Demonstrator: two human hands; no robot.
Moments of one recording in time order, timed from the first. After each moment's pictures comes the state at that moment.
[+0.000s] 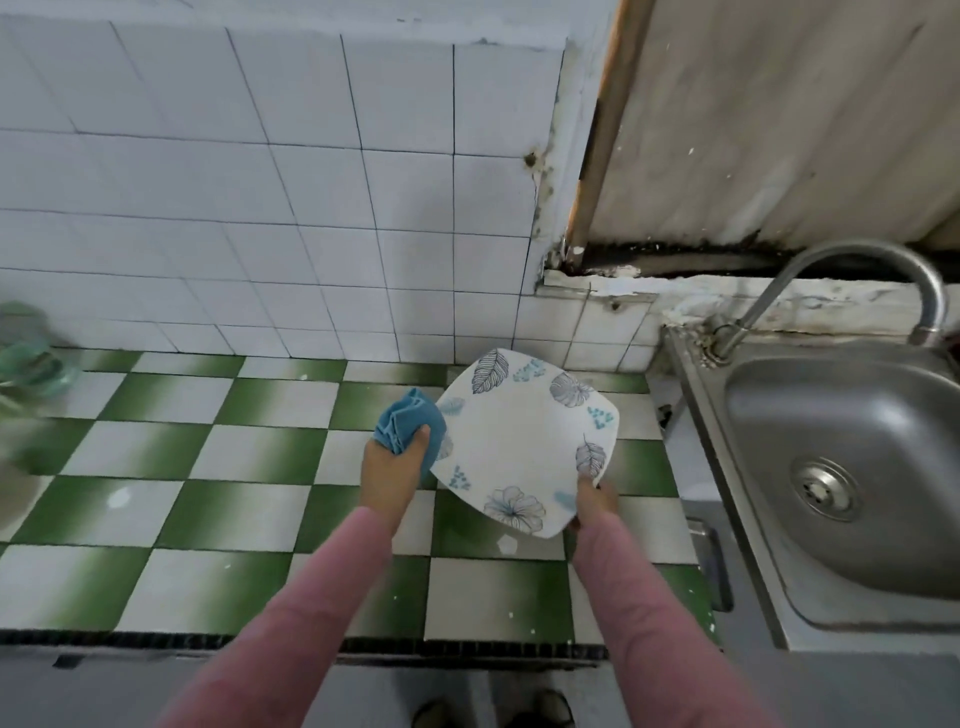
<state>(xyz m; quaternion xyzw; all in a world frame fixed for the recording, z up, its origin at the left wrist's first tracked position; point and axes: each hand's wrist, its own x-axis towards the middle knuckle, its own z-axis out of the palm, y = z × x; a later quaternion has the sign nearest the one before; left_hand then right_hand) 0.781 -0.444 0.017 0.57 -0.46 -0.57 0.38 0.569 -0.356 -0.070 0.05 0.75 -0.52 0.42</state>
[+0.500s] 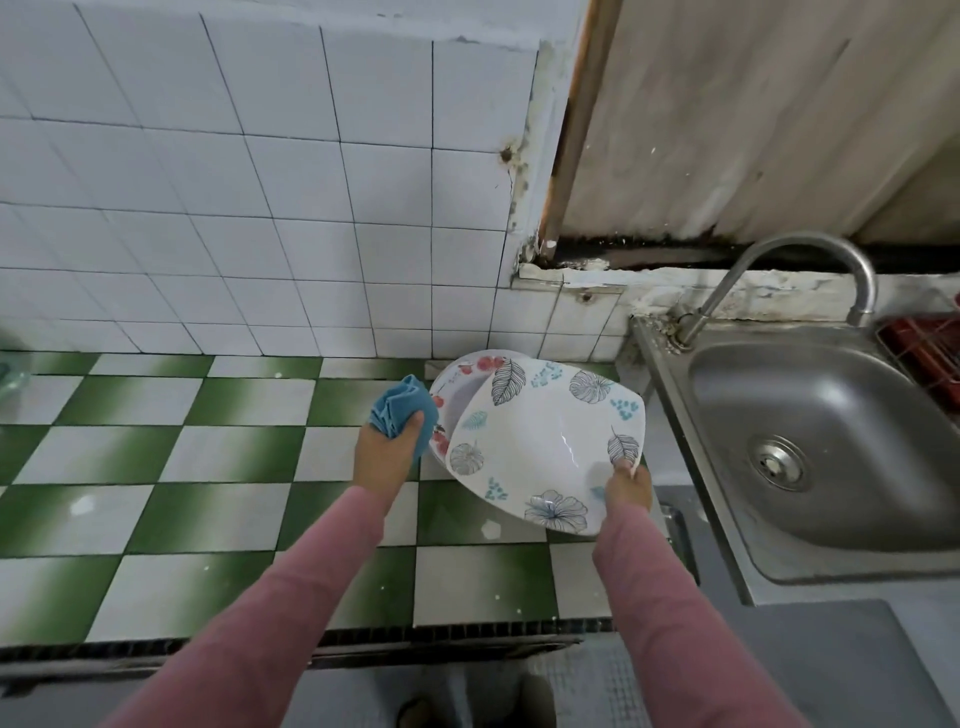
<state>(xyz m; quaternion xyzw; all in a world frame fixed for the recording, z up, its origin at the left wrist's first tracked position) 0.778 -0.445 0.018 0.55 -0.50 -0.56 0.37 0.542 -0.317 -0.041 0.05 0.81 -0.51 0.30</state>
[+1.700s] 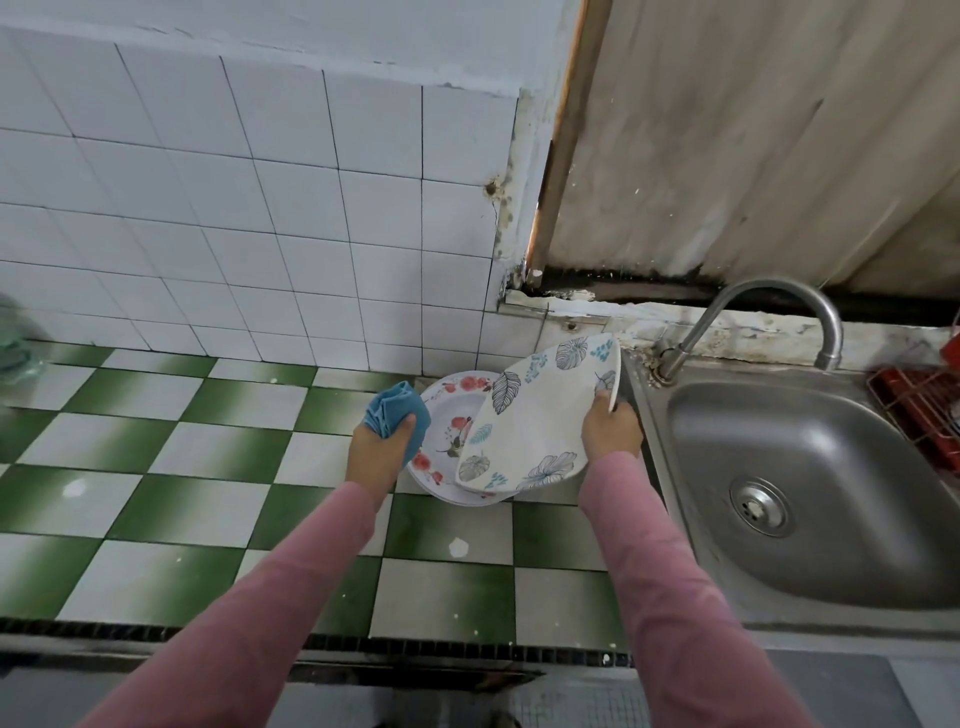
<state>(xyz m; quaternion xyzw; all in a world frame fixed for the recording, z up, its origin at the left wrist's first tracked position) 0.743 -0.428 0.035 0.56 -0.46 -0.56 0.39 0.509 -0.357 0.065 -0.16 0.84 -0.47 0.23</state>
